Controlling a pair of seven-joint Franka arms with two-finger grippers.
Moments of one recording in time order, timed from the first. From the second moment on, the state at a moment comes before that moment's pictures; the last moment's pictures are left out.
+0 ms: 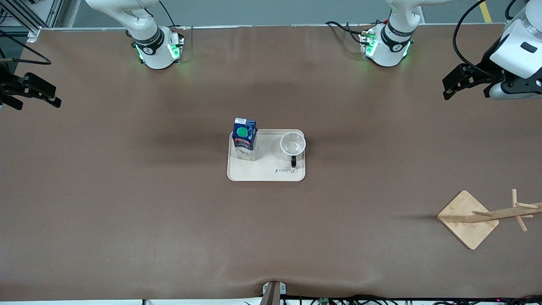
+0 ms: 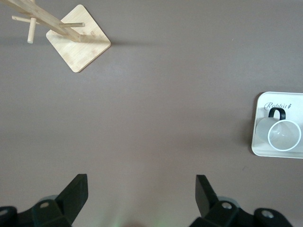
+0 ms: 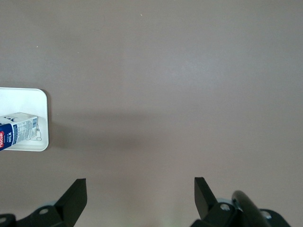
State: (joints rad) left arm 0.03 -0.08 -0.18 -1.58 0.02 1.51 -0.18; right arm 0.08 -0.04 -0.13 -1.56 0.03 1.50 -0.09
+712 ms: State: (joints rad) left arm 0.02 -0.07 -0.20 -1.58 0.02 1.51 -0.19; right arm 0.08 -0.04 -0.13 -1.56 0.03 1.50 -0.09
